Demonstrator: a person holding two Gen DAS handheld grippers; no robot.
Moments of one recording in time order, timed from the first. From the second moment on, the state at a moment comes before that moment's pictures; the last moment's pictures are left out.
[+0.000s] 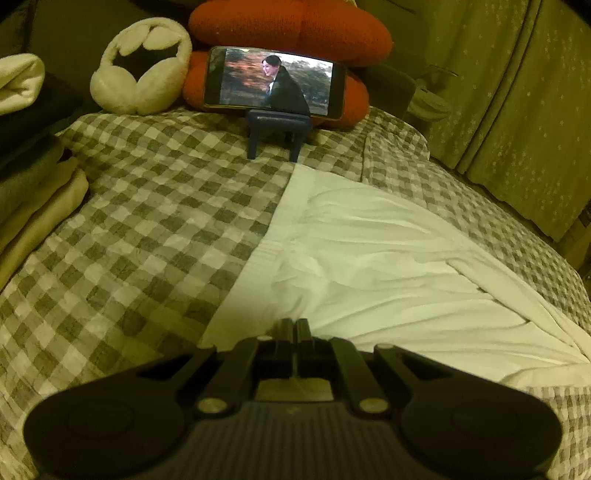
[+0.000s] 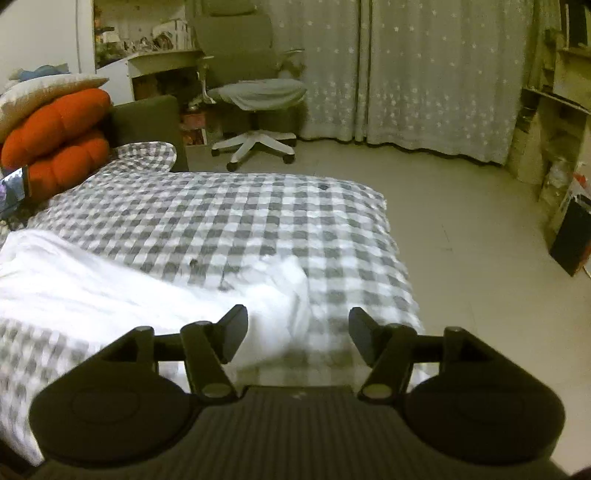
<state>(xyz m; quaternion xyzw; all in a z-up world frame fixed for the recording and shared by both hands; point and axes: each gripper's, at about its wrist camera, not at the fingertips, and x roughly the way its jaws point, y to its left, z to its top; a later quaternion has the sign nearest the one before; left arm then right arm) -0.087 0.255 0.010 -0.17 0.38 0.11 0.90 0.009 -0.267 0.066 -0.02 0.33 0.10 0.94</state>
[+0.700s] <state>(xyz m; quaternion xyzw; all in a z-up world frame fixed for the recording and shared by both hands) -0.093 0.258 0.017 -0.17 0.35 0.11 0.91 -0.019 -0.296 0.082 0.04 0.31 -0.01 0.95</state>
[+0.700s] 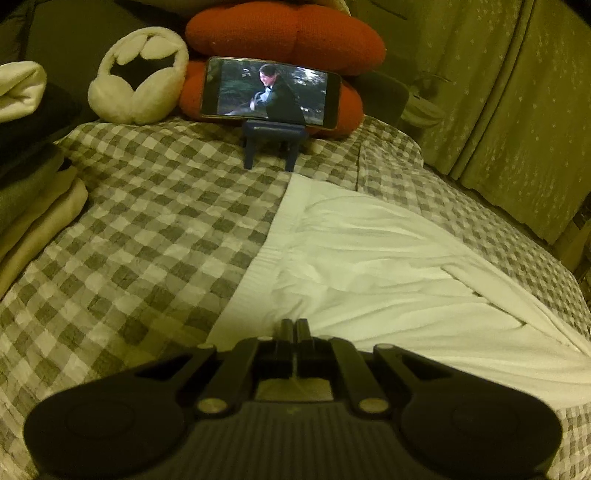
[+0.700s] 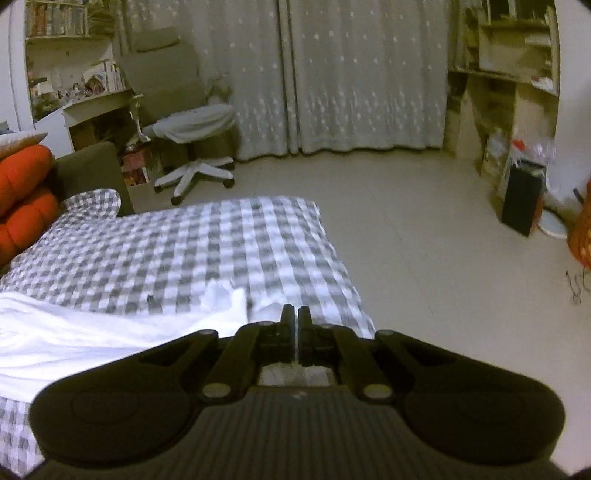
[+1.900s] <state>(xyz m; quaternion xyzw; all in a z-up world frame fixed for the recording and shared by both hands) -0.110 0.265 0.023 -0.21 0.35 0.11 0.91 -0.031 -0.314 0.085 0.10 0.28 0.00 0.96</state>
